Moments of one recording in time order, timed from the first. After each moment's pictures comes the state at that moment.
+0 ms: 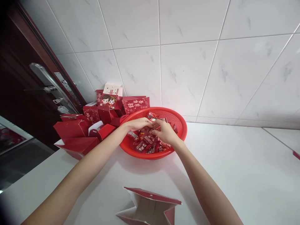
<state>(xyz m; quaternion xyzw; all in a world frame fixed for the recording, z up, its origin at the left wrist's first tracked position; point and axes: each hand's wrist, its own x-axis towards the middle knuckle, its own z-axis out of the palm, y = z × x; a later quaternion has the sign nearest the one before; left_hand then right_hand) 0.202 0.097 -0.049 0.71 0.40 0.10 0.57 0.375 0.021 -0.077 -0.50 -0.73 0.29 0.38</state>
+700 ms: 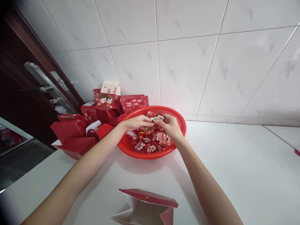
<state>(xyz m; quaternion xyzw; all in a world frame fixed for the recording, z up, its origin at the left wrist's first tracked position) 0.198 0.097 -0.045 0.72 0.34 0.11 0.60 0.385 0.011 -0.068 -0.43 -0.53 0.45 0.57</state>
